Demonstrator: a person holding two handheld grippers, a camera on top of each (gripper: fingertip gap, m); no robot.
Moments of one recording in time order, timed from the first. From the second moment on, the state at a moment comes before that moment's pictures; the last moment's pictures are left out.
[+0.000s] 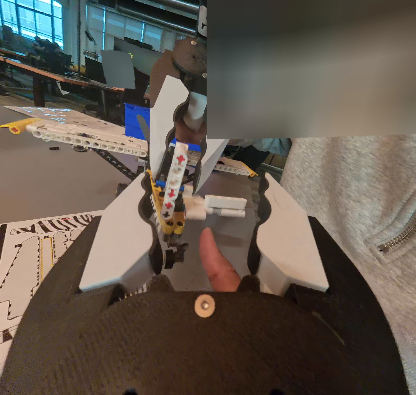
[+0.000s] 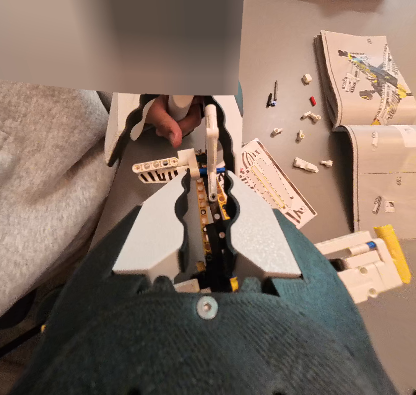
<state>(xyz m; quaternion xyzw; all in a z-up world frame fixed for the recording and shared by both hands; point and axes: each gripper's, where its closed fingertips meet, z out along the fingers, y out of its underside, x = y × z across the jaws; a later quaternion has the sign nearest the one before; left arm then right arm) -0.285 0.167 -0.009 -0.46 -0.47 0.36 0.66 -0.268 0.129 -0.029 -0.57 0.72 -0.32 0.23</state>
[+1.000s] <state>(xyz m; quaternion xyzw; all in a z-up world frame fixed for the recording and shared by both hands) -0.285 0.162 -0.041 -0.49 -0.55 0.31 0.60 -0.278 0.140 -0.076 -0.65 0.71 -0.24 0.13</state>
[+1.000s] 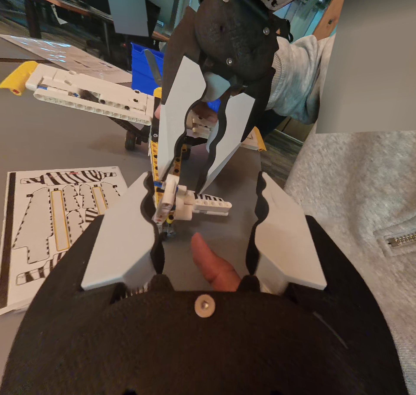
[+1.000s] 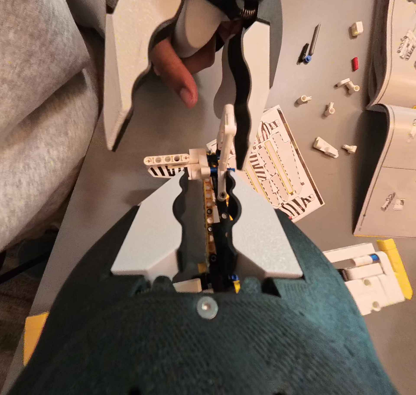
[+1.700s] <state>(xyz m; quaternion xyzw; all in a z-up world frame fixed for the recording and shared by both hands) -0.282 0.160 -0.044 -0.50 -0.55 0.29 0.60 -0.277 0.135 -0.079 -0.66 0.71 -0.21 0.11</state>
